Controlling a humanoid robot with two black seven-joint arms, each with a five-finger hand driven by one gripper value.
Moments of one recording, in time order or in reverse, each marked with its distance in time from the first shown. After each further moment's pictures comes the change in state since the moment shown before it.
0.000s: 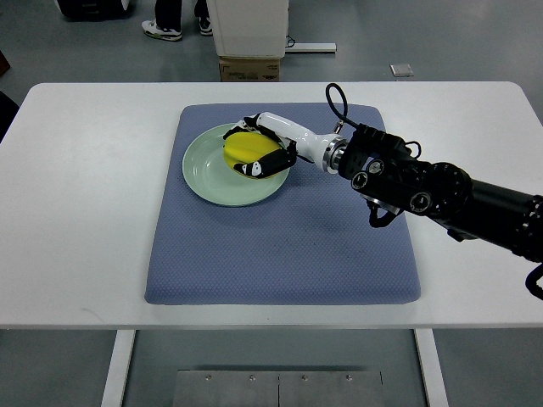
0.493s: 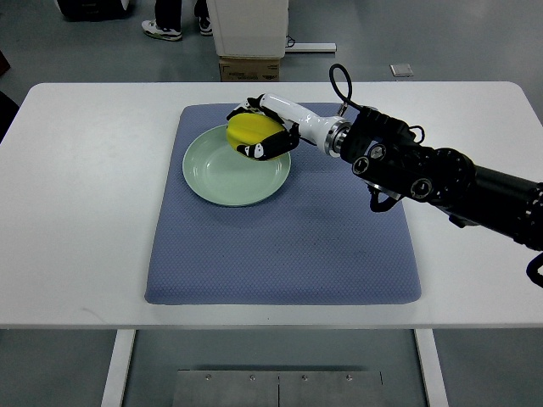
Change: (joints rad) left arm 0.000 0.000 0.000 0.000 0.001 0.000 0.000; right arm 0.052 0.000 0.000 -0.025 0.000 -0.020 -0.007
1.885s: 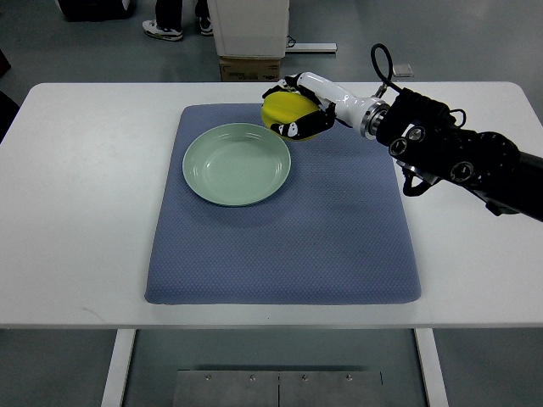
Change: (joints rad) left arm 0.000 0.000 0.000 0.000 -0.001 0.000 0.000; right arm 0.022 -0.111 0.028 0.052 -0.001 0.001 -0.023
